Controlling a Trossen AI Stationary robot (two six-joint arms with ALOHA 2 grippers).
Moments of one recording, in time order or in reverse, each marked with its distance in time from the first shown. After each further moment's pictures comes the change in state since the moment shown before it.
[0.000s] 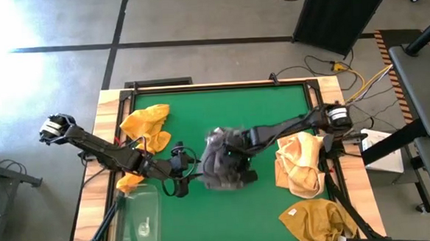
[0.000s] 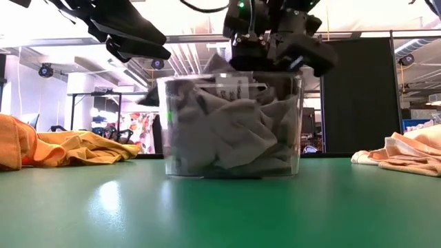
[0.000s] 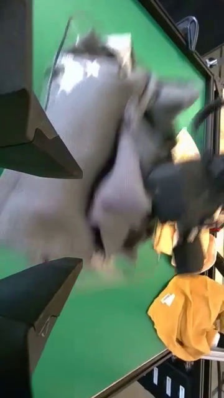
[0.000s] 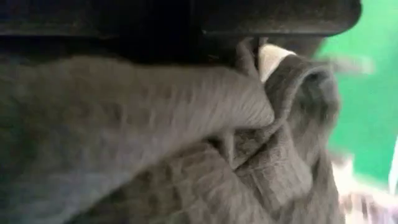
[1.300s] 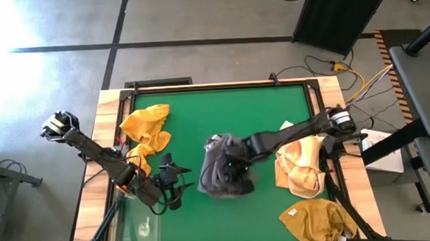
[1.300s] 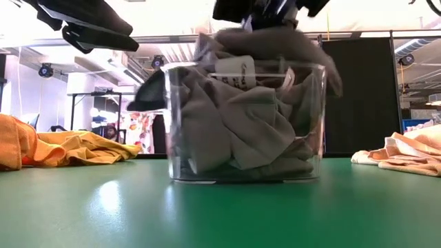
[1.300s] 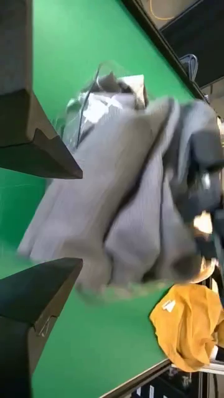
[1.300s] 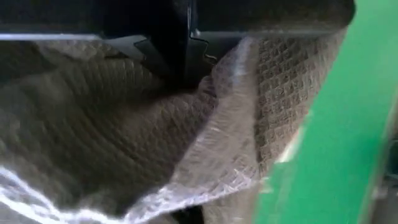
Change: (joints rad) left arm -0.254 0.015 0.002 -0.100 -0.325 -0.201; right arm 0.113 -0.020 0.180 -0.061 0.066 0.164
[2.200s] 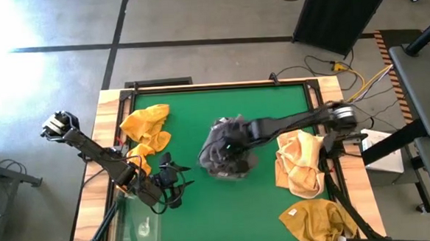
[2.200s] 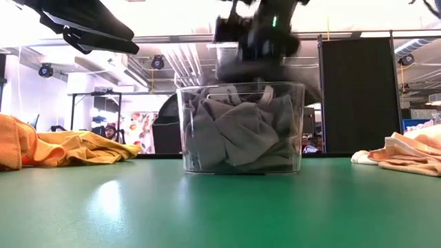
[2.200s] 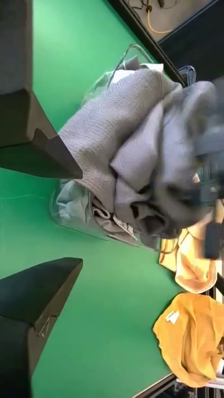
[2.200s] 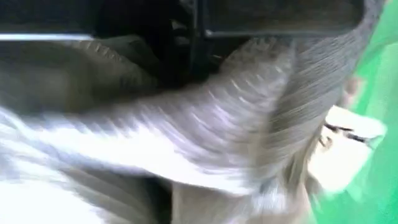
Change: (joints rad) left arm 0.000 0.000 -0.001 -0.022 -0.026 0.007; right arm -0.119 -0.044 0.000 -0.053 0.273 -0.102
